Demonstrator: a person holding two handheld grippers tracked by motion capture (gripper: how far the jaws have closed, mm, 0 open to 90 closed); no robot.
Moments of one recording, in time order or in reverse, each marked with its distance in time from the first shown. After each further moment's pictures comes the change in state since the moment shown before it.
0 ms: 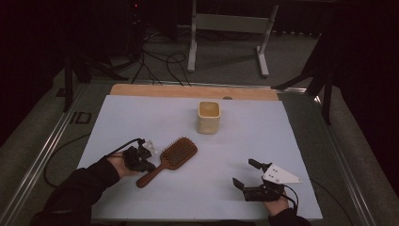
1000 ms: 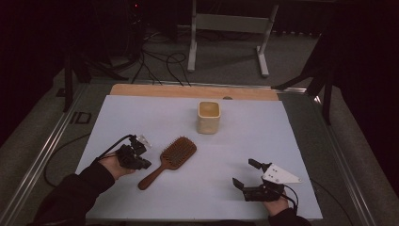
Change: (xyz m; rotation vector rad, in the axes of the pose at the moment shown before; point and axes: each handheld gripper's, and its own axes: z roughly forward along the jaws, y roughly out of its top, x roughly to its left) left arm -0.008 0.001 -0.035 -0.039 0.037 -0.211; right arm 0.000 0.000 0.001 0.000 -0.001 -0.001
